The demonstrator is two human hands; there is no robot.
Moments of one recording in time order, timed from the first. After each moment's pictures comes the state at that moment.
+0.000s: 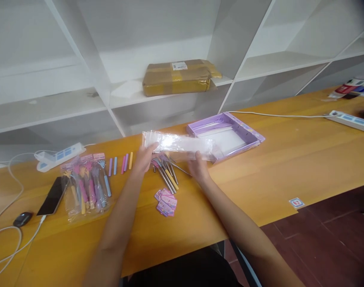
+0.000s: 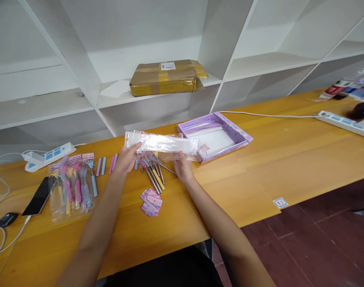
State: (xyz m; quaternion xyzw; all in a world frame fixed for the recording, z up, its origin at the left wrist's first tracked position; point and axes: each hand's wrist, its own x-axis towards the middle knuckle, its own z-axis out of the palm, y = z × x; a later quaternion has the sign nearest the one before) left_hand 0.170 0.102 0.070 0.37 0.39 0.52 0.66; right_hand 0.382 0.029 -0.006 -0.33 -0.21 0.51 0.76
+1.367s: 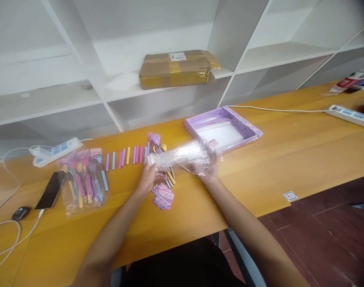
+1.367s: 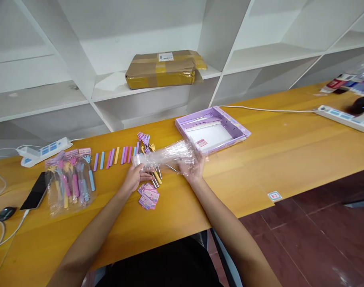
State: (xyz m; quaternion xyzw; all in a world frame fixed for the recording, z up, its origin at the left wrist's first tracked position) left_hand 0.167 0.027 -0.003 0.33 0.48 0.37 0.72; right_hand 0.423 -0.005 -0.013 -0.30 -0.11 0.56 0.76
